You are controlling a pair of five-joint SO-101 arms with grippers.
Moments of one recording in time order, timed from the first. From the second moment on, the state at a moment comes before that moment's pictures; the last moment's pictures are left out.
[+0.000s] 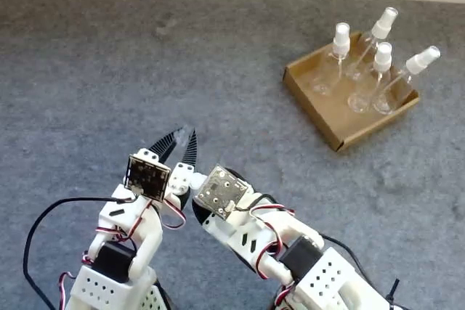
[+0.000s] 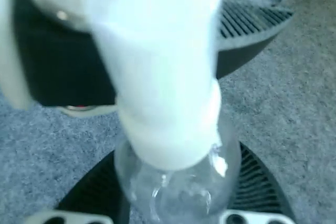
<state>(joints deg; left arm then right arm) 20.0 -103.8 96.0 26.3 2.0 -51.5 -75.4 81.8 33.5 14.2</state>
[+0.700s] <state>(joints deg) 15.4 -103.7 96.0 29.0 1.8 -31.7 -75.8 81.8 33.1 14.3</state>
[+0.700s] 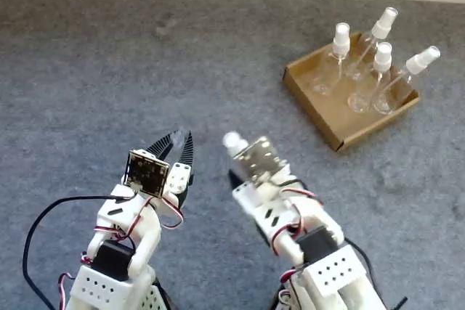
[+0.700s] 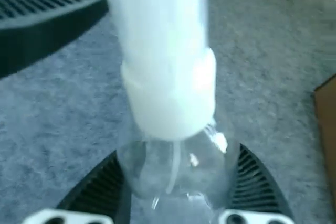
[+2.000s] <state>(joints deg) 15.5 -103.7 96.0 29.1 1.7 4.3 -40.4 72.3 -14.3 14.3</state>
